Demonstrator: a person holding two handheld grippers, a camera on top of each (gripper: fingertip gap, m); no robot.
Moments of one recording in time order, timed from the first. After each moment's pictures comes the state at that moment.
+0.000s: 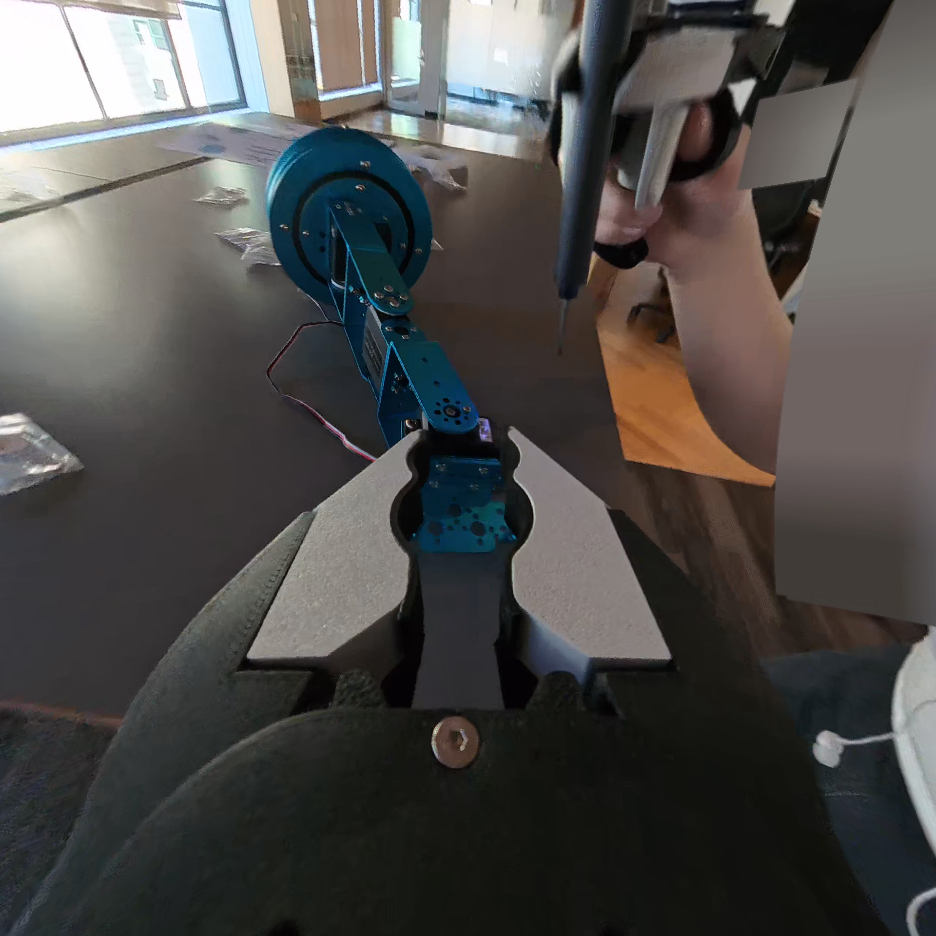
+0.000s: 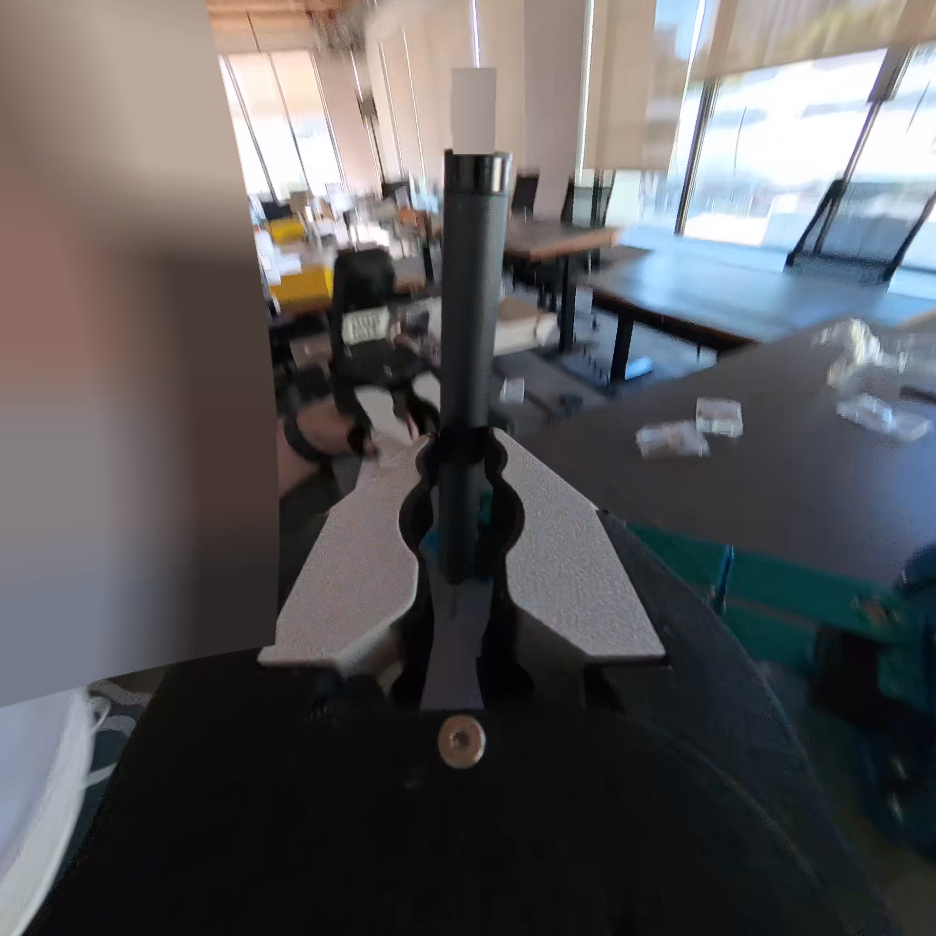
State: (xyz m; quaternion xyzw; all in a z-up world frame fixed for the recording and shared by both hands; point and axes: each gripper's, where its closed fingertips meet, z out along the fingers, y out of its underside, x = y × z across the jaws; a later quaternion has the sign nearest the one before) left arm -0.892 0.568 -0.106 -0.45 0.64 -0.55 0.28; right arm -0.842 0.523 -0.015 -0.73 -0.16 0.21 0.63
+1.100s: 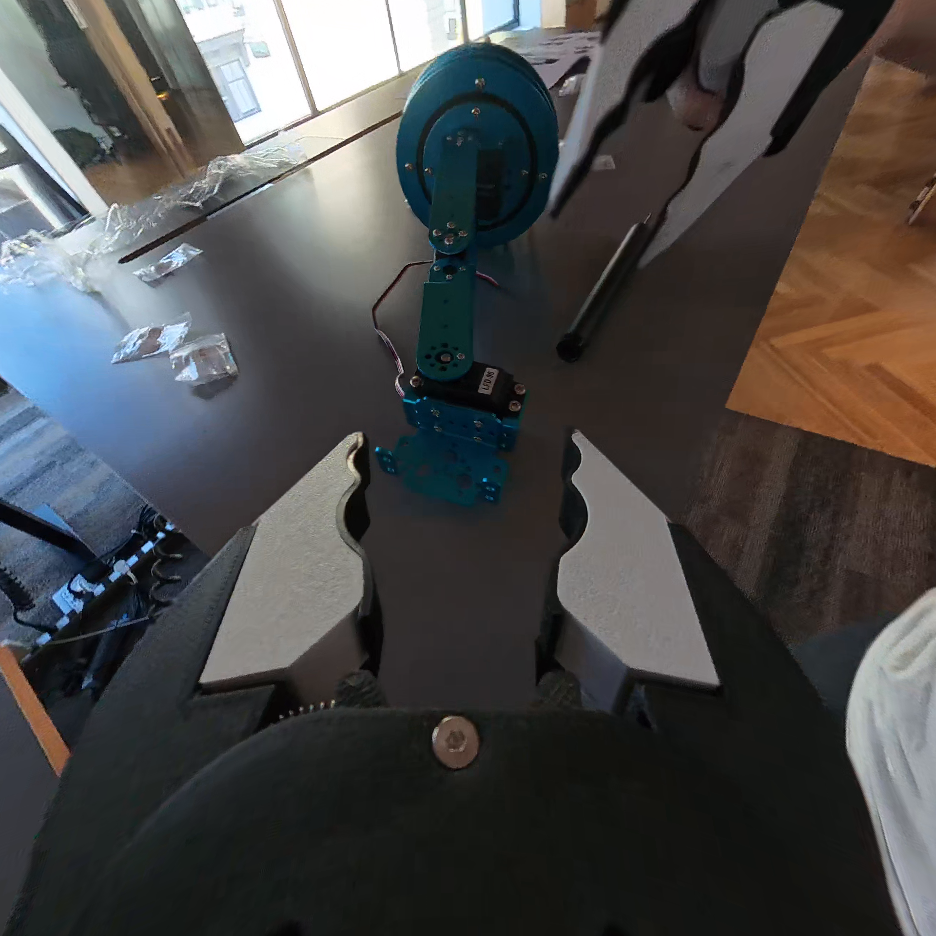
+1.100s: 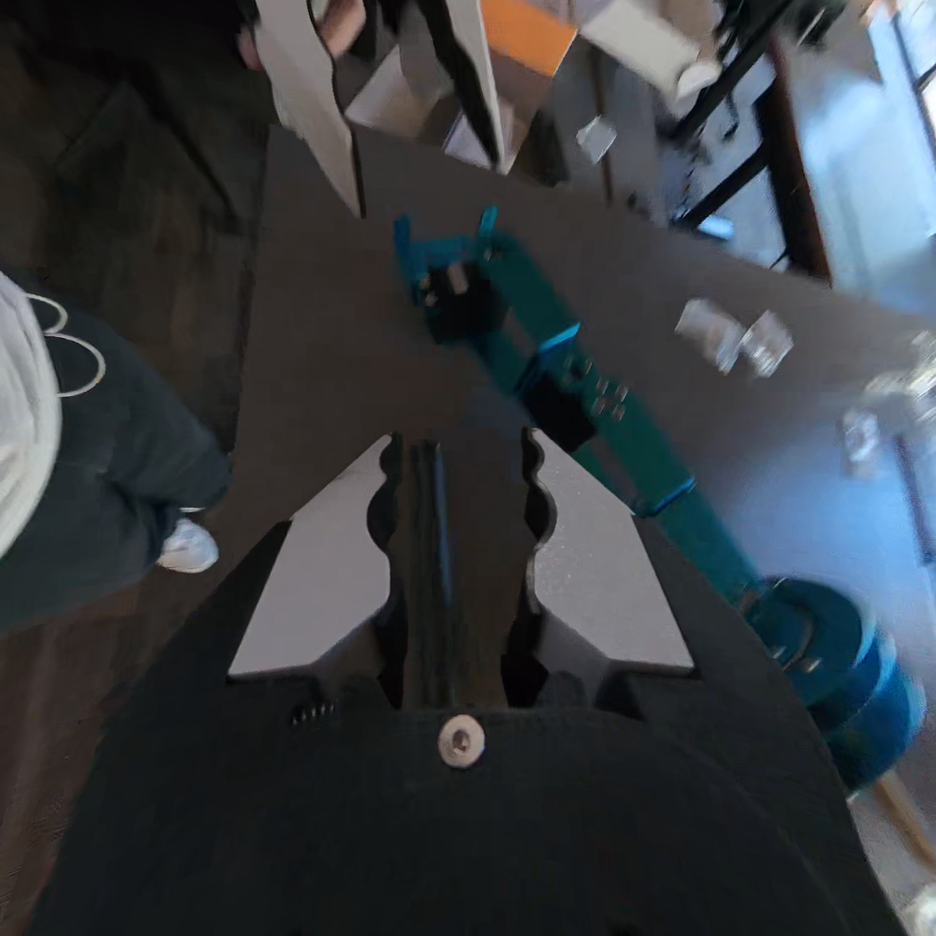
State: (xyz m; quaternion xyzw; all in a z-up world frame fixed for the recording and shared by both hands) left arm -0.903 0.556 -0.124 -0.55 0.61 -0.36 0.44; right arm -0.808 0.505 -0.110 -0.77 -0.48 0.03 0.41
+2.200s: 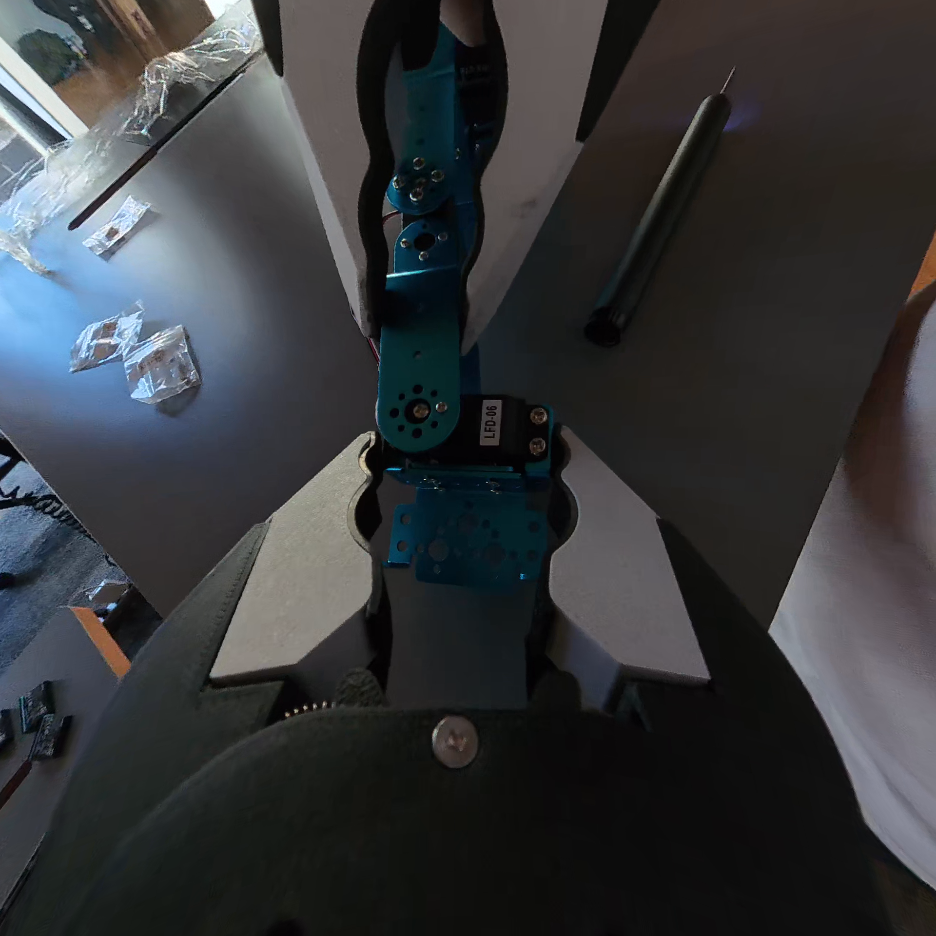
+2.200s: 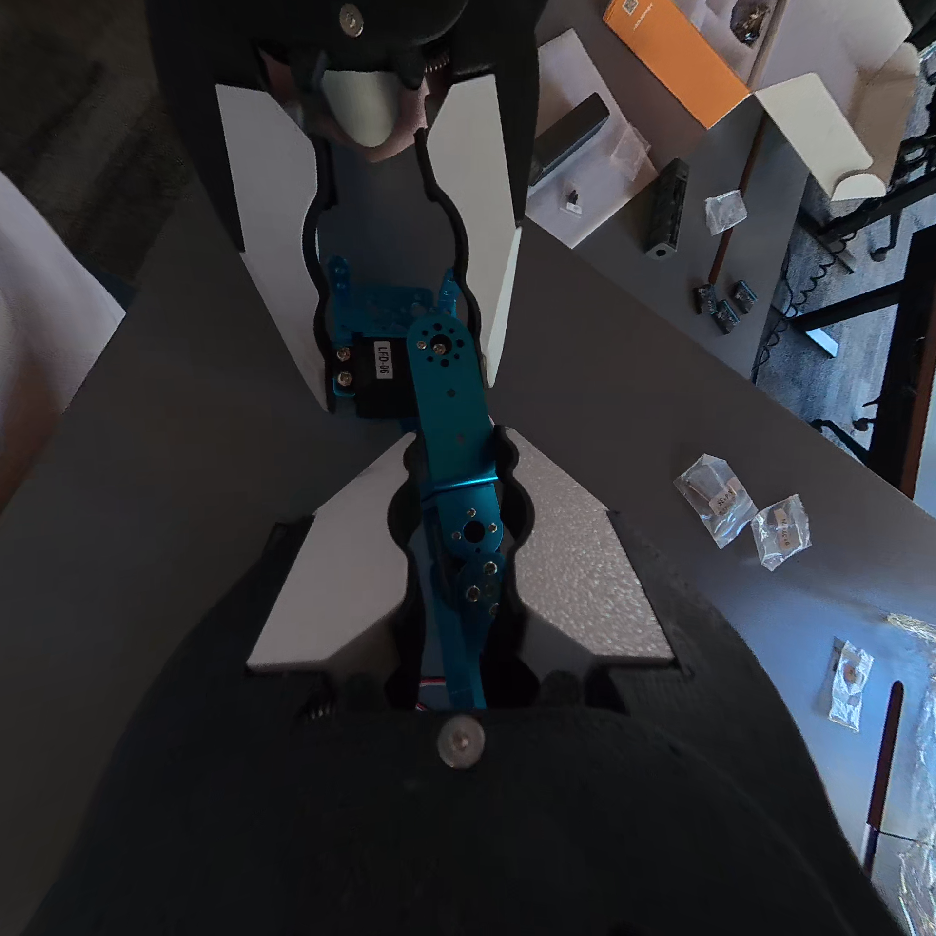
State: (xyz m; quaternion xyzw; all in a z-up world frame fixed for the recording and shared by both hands) left arm -0.850 0.560 -0.159 -0.58 0.66 -0.26 0.41; right arm -0.843 0.579 -0.128 -0.68 -0.64 0.07 0.34
